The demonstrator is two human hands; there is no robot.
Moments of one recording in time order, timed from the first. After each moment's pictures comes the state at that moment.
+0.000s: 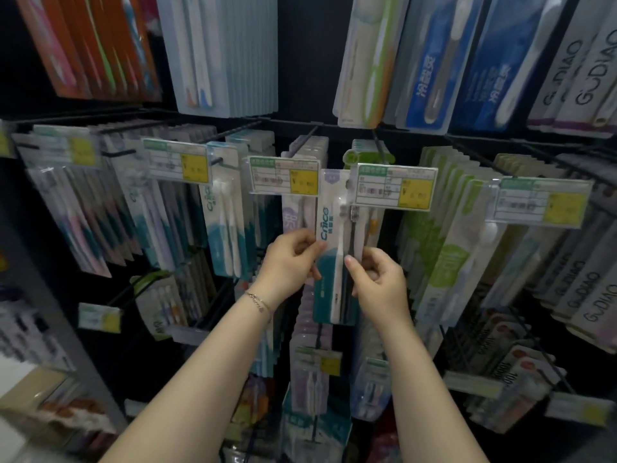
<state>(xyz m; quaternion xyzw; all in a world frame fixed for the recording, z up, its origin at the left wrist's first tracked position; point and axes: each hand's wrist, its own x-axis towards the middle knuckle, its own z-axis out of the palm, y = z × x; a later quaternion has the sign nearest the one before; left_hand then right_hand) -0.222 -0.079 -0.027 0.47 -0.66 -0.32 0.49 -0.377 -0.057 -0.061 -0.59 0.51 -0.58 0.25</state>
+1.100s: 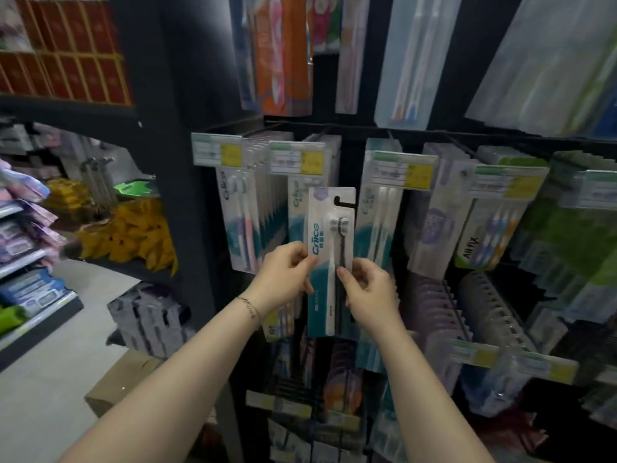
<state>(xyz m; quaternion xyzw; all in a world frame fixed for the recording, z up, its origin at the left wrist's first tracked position) 0.042 -0.045 -0.036 0.53 -0.68 -0.29 0.41 -0.120 -0.036 -0.070 -0.62 0.50 -0.53 0.29</state>
